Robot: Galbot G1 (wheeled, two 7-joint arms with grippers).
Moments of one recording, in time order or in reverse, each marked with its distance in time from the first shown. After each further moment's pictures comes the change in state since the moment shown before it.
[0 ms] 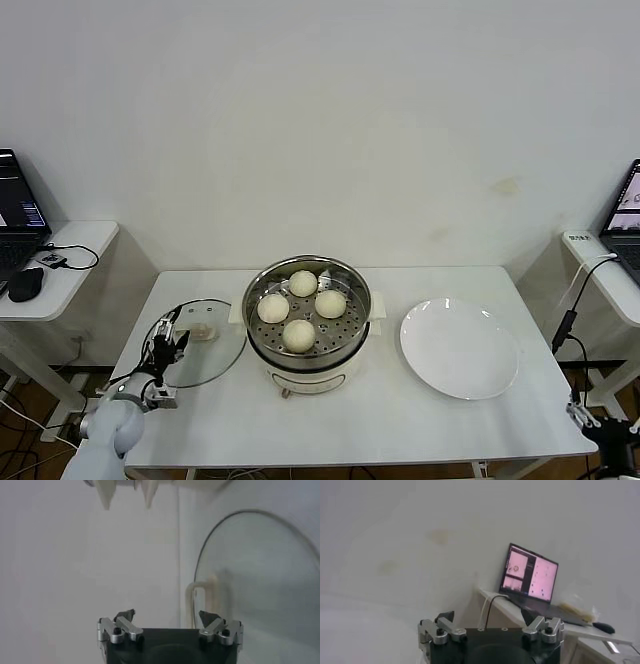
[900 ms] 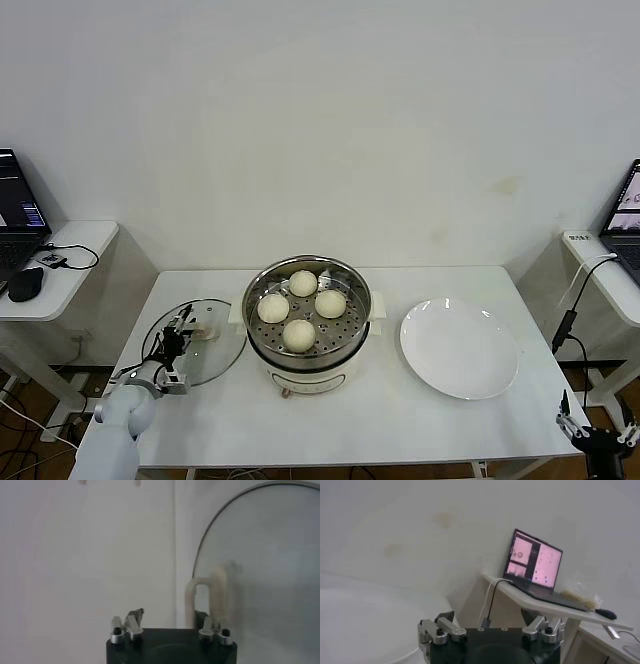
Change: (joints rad) left arm -0.106 -0.035 0.024 0.119 0.036 0.001 0.024; right arm -0.009 0.020 -0.023 -0.031 -0.024 0.007 -0.002
